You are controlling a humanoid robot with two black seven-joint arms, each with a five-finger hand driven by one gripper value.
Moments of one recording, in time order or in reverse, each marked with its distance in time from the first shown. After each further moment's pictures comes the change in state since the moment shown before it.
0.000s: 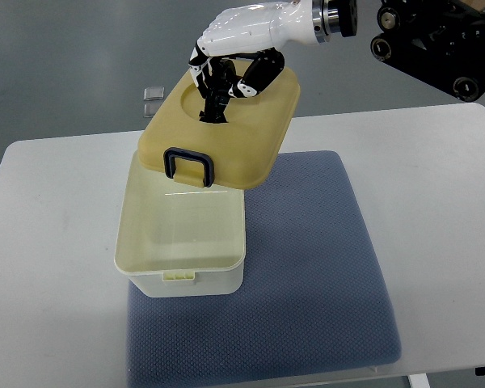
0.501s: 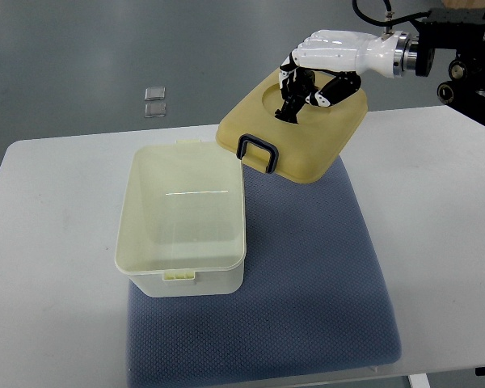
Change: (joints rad) left arm 0.000 0.000 0.000 0.000 0.000 0.000 0.000; right arm -0.236 -0.169 0.000 -0.045 0.000 -0.187 0.000
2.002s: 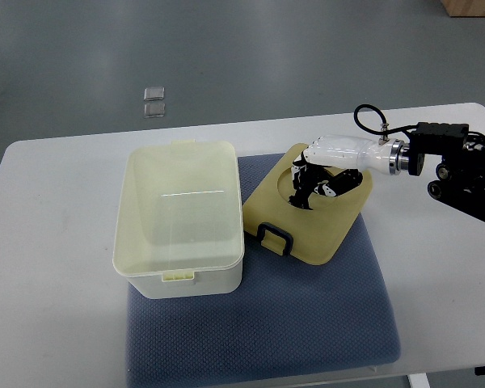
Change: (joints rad) left arm 0.000 0.000 0.000 0.000 0.000 0.000 0.000; right arm -0.280 0.052 -0.017 0.005 -0.004 -0.078 0.000
